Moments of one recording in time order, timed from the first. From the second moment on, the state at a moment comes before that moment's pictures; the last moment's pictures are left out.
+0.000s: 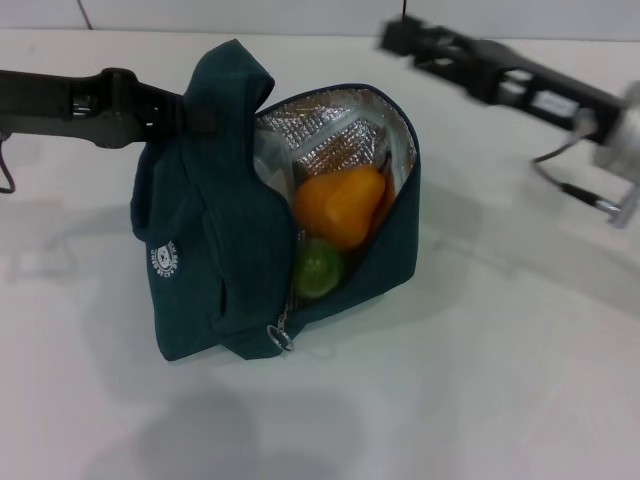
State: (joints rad) left arm -0.60 -1.90 0.69 0.85 1.94 1.85 -2.48; right arm 0.60 2.01 -1.56 -0.54 -0.74 -1.33 1.49
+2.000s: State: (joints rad) left arm -0.63 -1.89 0.69 0.85 1.94 1.90 -2.49; right arm 0.59 2.01 -1.46 -0.33 -0.84 -1.47 1.77
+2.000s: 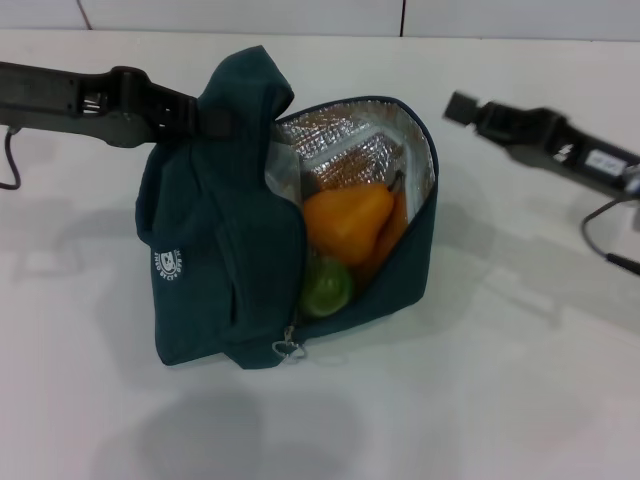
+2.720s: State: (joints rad) left arm -0.63 -1.90 0.69 0.85 1.95 1.90 -2.49; right arm 0.51 2.00 -1.42 -0.24 -0.87 -1.49 1.84
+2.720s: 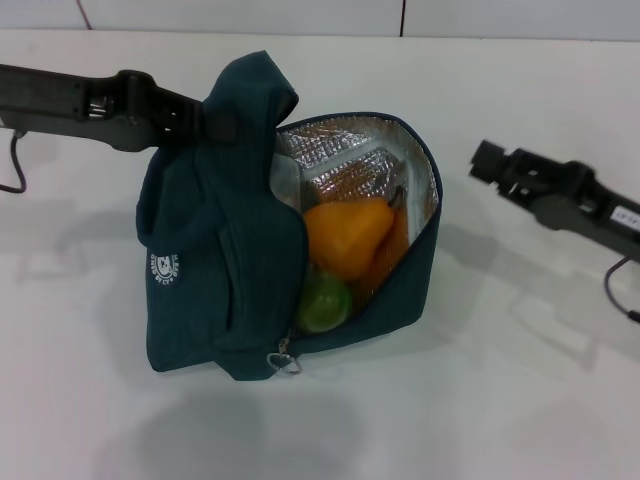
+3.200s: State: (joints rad) left arm -0.63 -1.91 0.69 0.85 1.95 1.90 -2.49; right arm 0.57 2.03 -1.55 -0.24 -0.89 -1.35 1.94
